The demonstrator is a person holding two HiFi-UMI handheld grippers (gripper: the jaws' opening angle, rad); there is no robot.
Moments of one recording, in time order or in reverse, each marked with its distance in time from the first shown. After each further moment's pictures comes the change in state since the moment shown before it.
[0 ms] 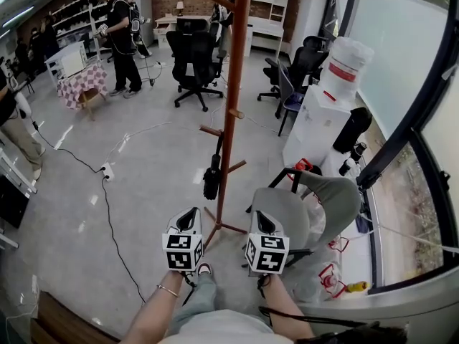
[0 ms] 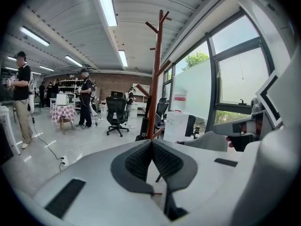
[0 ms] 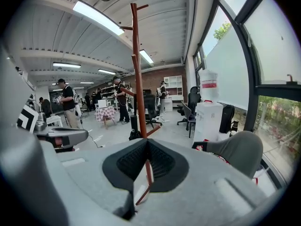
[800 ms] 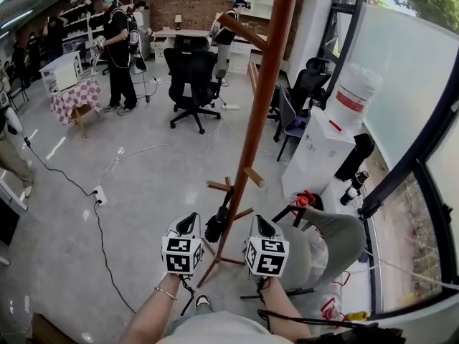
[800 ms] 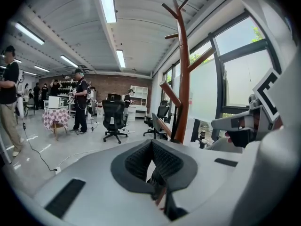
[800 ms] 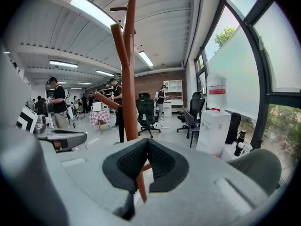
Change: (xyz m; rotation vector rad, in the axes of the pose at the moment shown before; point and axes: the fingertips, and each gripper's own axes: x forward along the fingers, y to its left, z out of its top) left arm 0.133 0.081 0.082 0.019 -0.032 -0.037; right arm 0.144 -0.001 0.101 -0.026 -0.052 -0.031
